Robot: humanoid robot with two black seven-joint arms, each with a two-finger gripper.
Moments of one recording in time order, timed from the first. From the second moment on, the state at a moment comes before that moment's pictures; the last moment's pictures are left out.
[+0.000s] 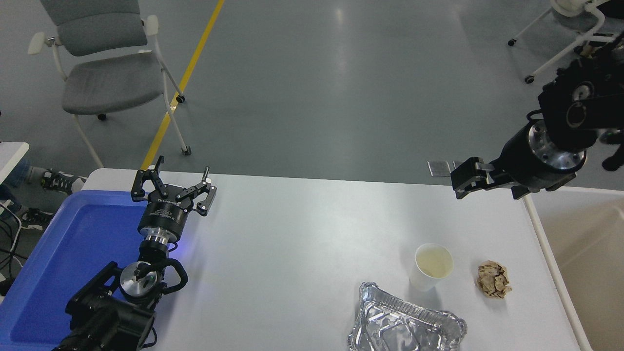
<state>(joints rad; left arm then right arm) -0.46 0.07 -1.19 -0.58 -0.22 -0.67 -0.15 2.14 -0.34 -1.28 1.54 -0.16 0.40 -0.07</state>
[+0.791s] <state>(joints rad) -0.46 0.07 -1.19 -0.58 -0.22 -0.67 -0.15 1.62 -0.30 -1.12 1.26 -0.40 0.32 -0.06</state>
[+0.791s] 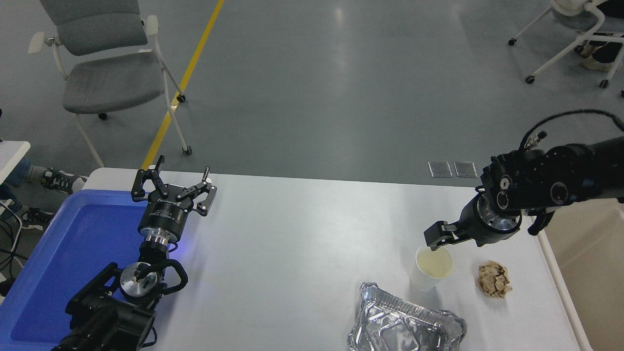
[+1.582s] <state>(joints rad) -0.46 0.07 -1.19 -0.58 -0.22 -0.67 -0.15 1.46 -0.28 -1.07 1.12 -0.50 0.28 -0.02</state>
